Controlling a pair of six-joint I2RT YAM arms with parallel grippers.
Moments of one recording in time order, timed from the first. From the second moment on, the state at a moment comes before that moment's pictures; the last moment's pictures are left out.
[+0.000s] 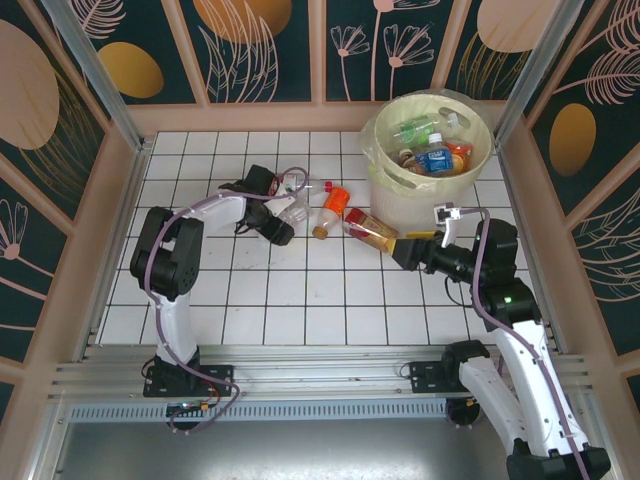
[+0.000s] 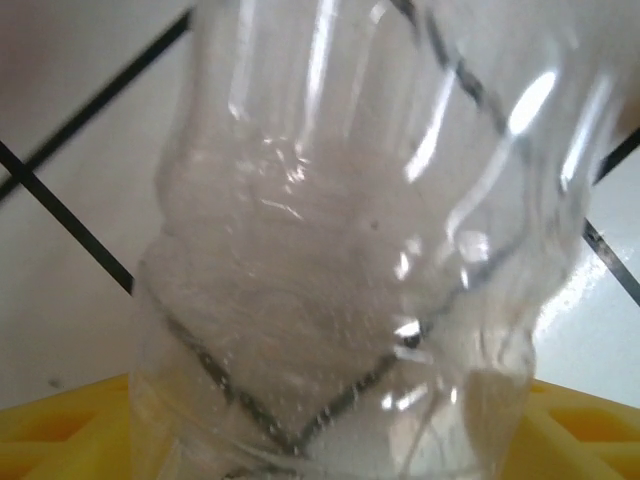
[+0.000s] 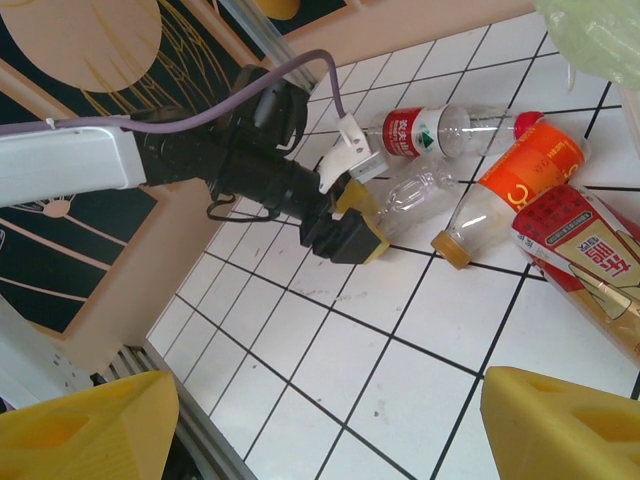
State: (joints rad) left arm -0.38 1.97 1.31 -0.56 0.20 0.29; right arm 0.18 0.64 0.72 -0.47 -0.73 0.39
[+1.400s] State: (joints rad) left arm -0.74 1.31 0.74 0.18 0.49 -0.46; right arm 0.59 1.10 0.70 0.15 -0.51 0.73
